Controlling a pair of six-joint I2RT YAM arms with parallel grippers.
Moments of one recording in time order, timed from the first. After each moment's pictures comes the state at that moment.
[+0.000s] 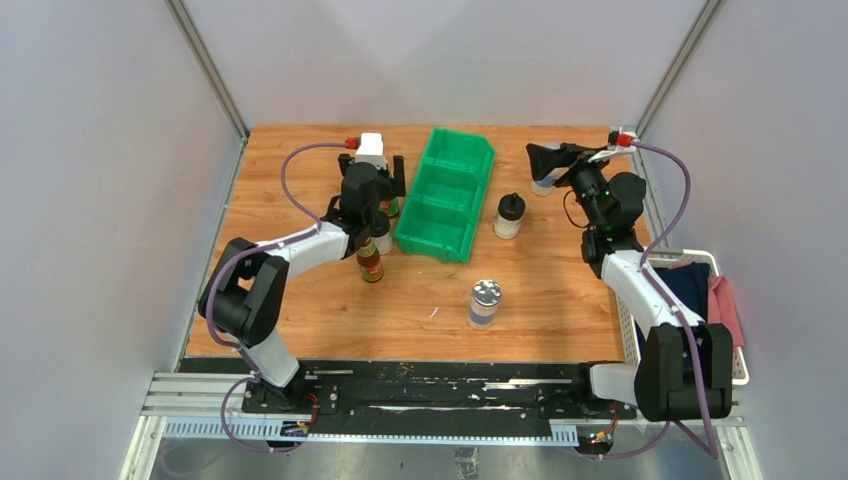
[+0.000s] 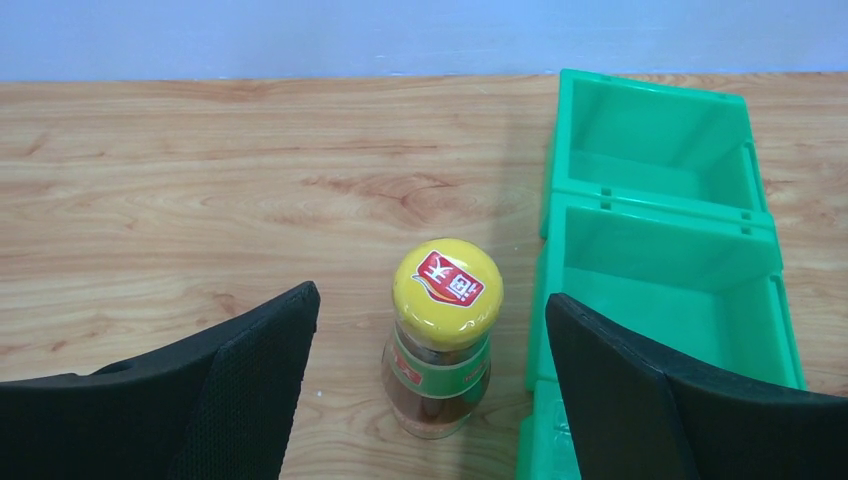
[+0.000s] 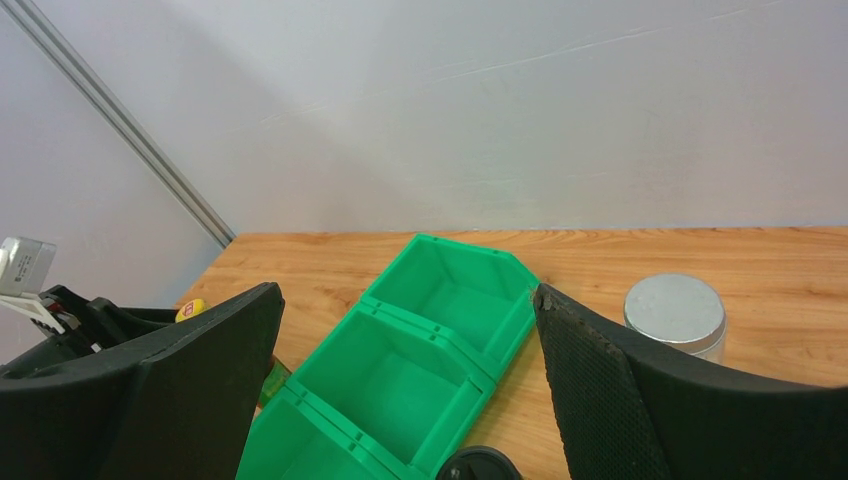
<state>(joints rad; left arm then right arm) -0.47 1.67 0.97 0.54 -0.39 -0.11 0.06 1.24 0.78 0.70 -0.29 0.42</state>
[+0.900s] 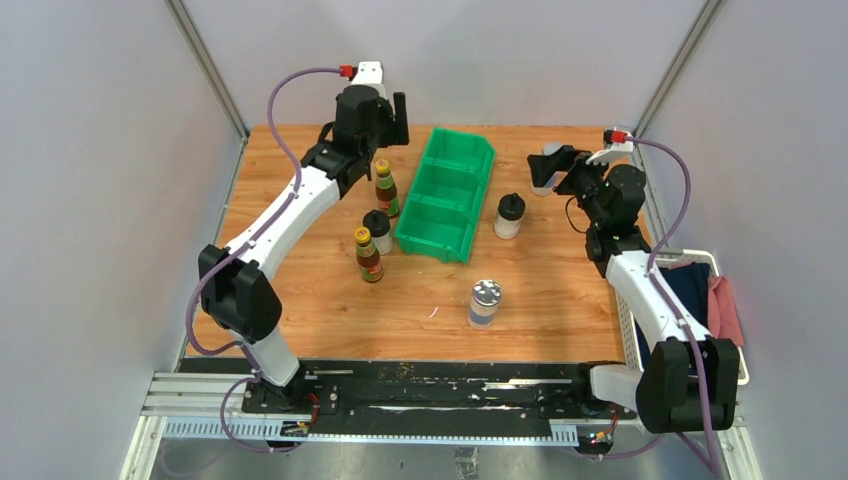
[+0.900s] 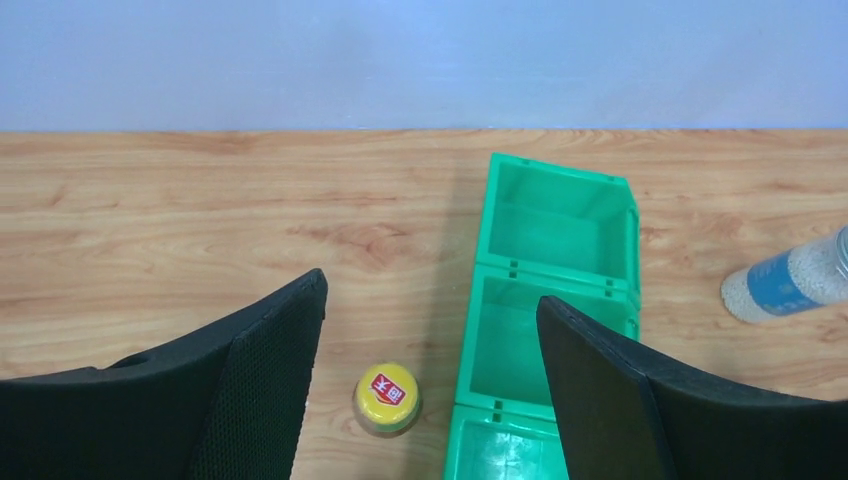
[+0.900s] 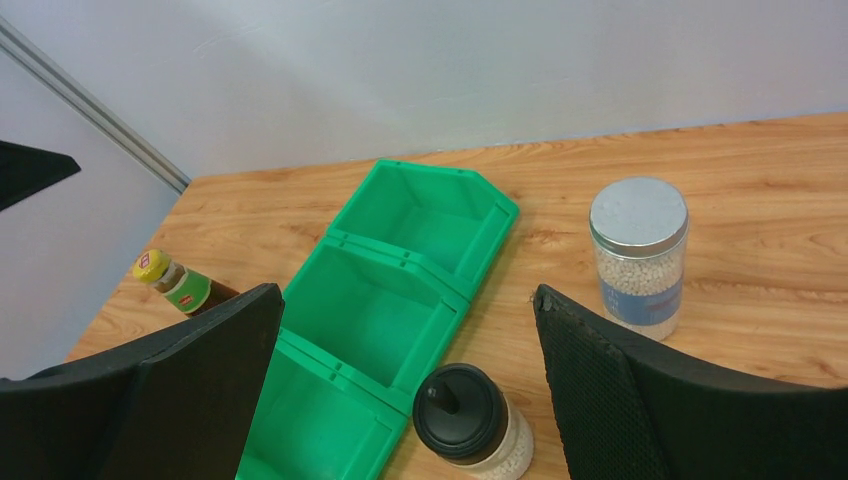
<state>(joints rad) -0.46 1.68 1.58 -0.17 -0.31 -0.20 0.06 1.19 0.83 0.40 -0.26 0.38</state>
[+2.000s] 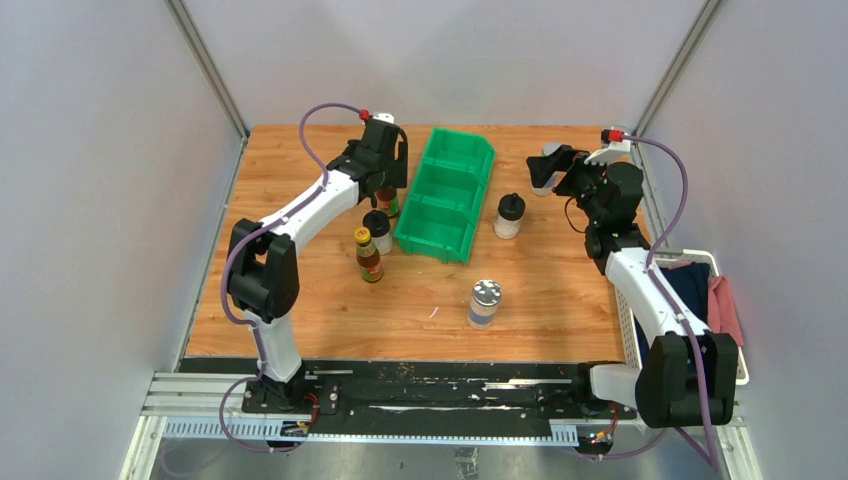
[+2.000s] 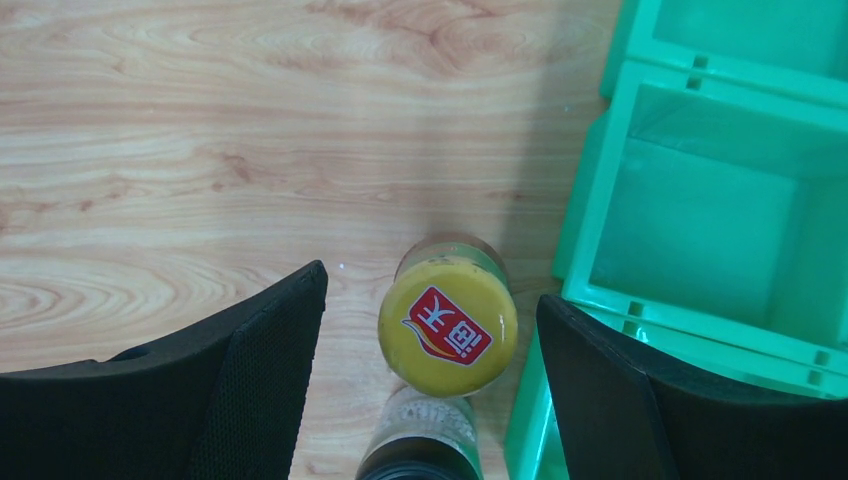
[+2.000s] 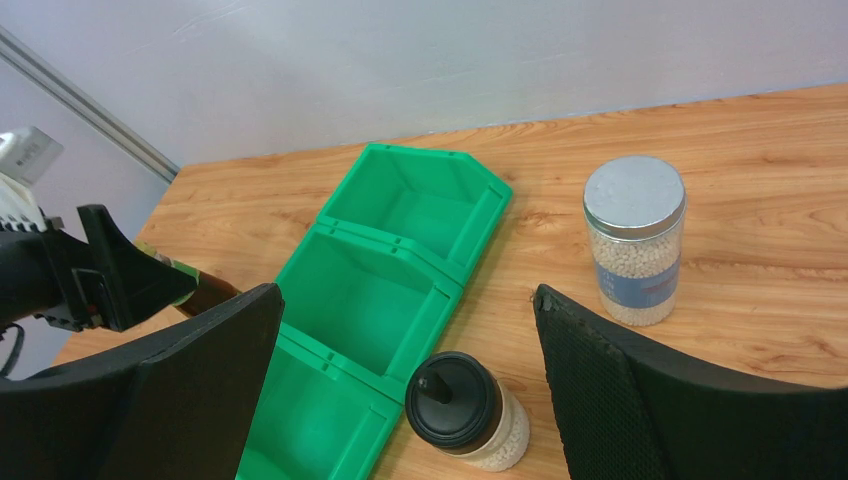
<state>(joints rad) -0.45 1.85 1.57 -0.43 -0.38 -0.27 0.06 1.21 0.84 0.35 -0.25 0.38</state>
